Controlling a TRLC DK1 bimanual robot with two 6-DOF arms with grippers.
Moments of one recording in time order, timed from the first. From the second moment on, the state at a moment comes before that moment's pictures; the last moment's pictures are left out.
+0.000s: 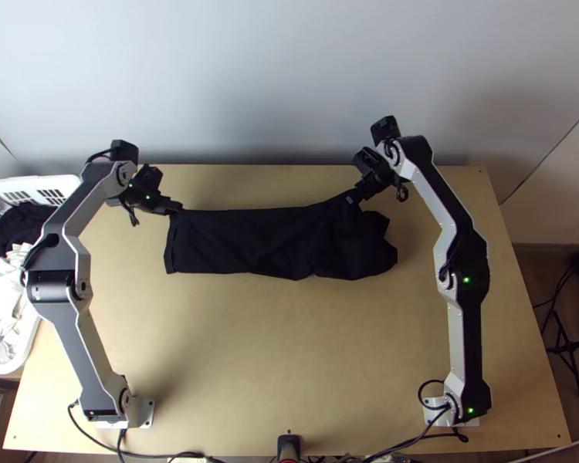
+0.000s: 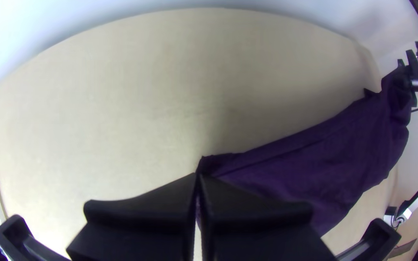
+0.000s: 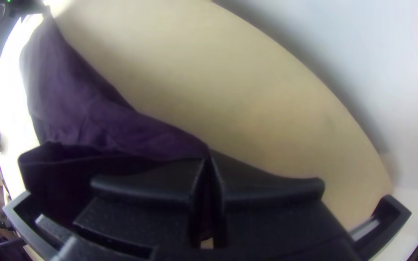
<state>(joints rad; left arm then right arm) 0.08 2.11 1.79 -0.87 0.26 0.27 0.27 2.36 2.30 -1.13 -0.15 -0.39</state>
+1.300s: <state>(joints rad) 0.03 1.96 1.58 -0.95 0.26 0.19 0.48 1.96 1.91 -1.06 -0.17 -0.27</state>
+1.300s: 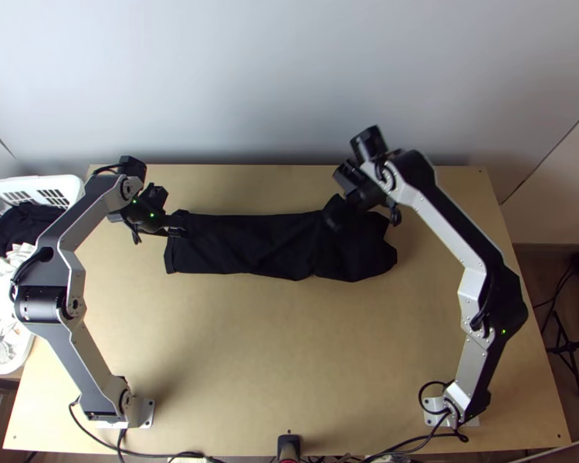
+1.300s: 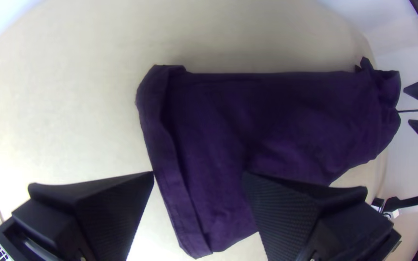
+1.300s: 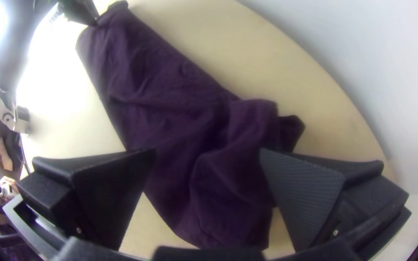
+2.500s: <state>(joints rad) -0.05 2.08 1.71 -0.99 0.28 0.13 0.44 1.99 1.63 -0.90 -0.17 -0.28</state>
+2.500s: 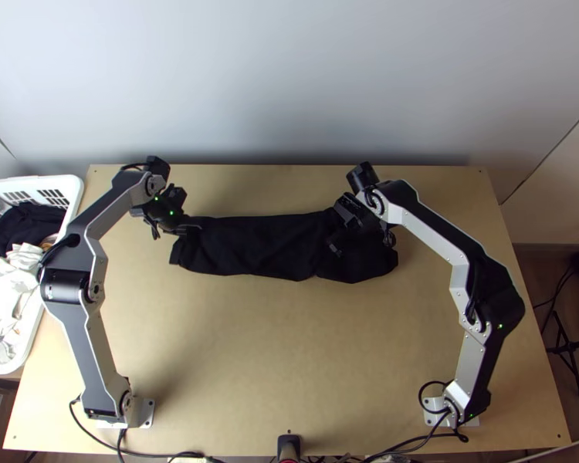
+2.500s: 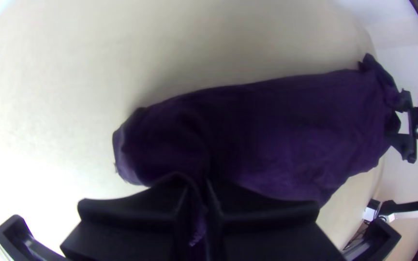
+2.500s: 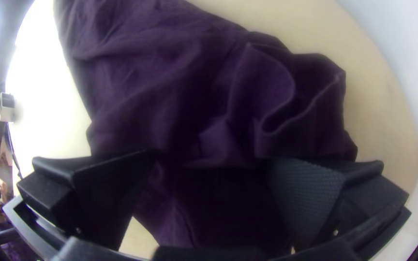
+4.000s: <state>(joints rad) -0.43 2.01 2.07 -0.83 0.72 0.04 0.24 1.64 1.66 -1.11 -0.17 -0.25</state>
